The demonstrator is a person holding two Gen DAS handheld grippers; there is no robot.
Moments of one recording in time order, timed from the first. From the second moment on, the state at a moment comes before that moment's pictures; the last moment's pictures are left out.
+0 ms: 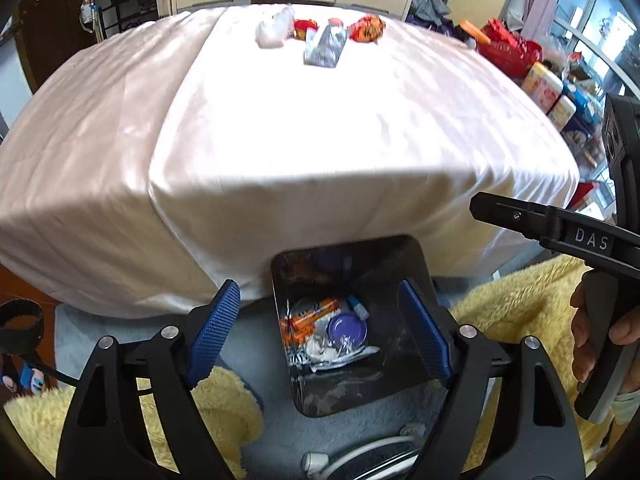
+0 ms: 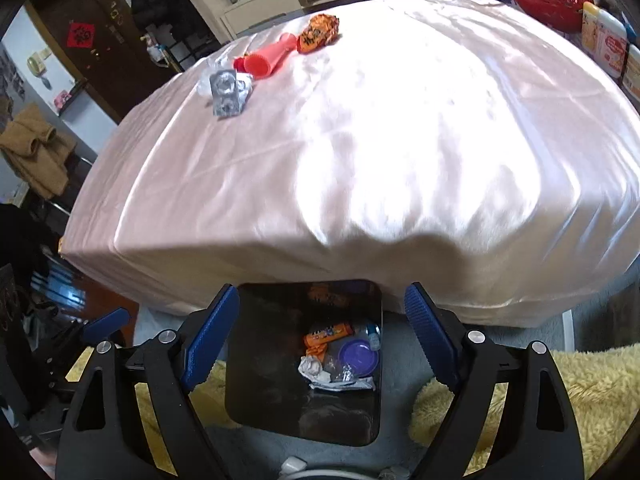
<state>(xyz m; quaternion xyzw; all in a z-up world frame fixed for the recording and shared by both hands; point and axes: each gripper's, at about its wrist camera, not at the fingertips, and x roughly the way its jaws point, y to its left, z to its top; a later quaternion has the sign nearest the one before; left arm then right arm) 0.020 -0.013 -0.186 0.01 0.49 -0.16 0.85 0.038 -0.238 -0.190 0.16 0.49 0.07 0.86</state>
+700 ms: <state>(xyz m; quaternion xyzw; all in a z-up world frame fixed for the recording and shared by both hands) 0.136 -0.042 -0.136 -0.01 0.46 -0.17 0.87 0.163 -0.269 -0.134 0.13 0.44 0.02 0.89</state>
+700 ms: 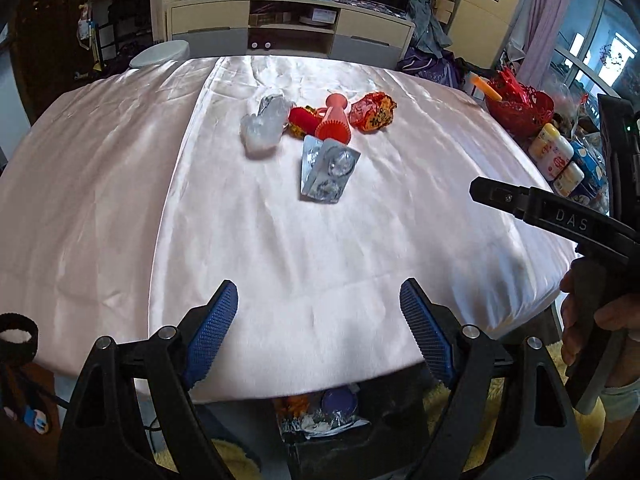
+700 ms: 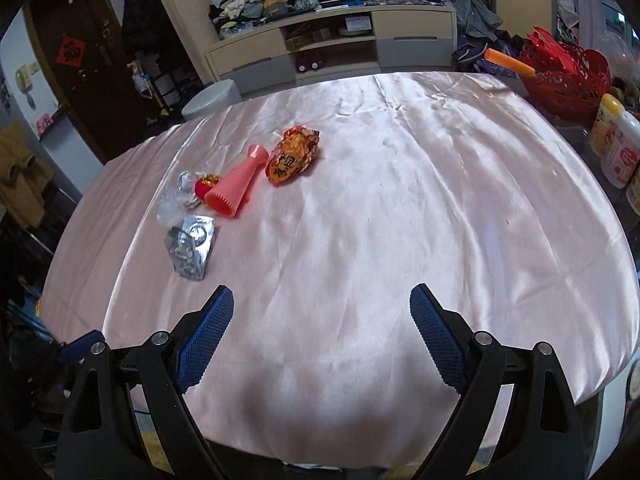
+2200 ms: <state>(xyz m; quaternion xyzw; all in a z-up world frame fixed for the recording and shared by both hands) 0.180 -0.055 -0.133 0.00 0.45 -0.19 0.87 0.214 -0.235 -0.127 0.07 0.44 0.09 0.89</state>
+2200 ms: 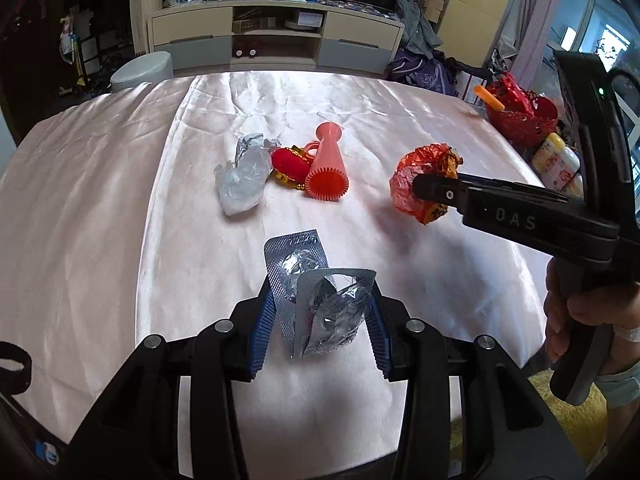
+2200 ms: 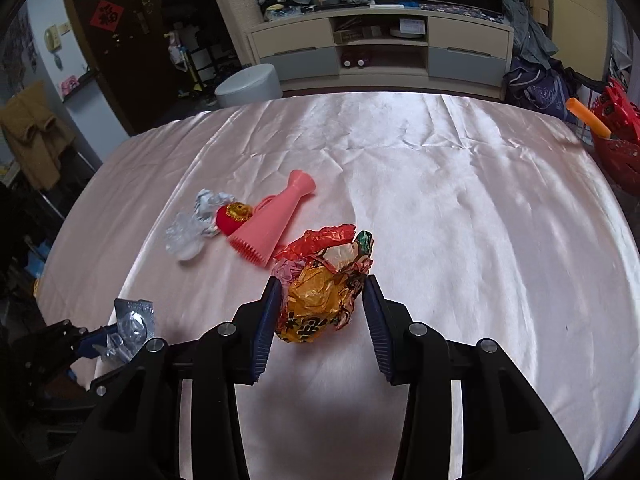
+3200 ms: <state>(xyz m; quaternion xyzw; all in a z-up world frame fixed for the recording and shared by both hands) -0.005 -0.036 -0.189 0.02 0.50 -0.19 0.85 0.018 -0.205 -0.185 0.09 0.51 0.13 0.85</state>
